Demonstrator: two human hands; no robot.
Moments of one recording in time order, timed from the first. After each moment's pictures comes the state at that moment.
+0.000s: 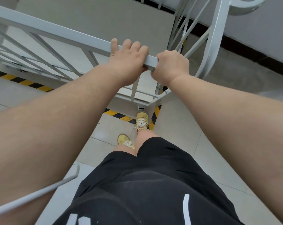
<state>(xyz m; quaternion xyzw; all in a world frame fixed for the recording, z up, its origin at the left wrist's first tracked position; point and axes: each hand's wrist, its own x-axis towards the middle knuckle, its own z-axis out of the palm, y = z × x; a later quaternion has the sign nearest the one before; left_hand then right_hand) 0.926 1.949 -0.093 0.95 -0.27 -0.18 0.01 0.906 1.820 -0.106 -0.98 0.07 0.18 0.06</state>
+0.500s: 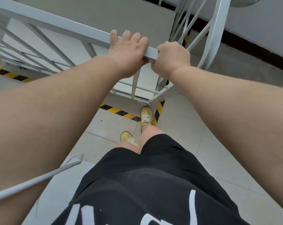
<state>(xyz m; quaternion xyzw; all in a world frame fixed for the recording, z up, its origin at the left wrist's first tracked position) 0.926 1.970 -0.096 0.95 -0.27 -0.17 0.02 0.905 1.840 -0.111 -0.98 0.07 0.15 0.08</state>
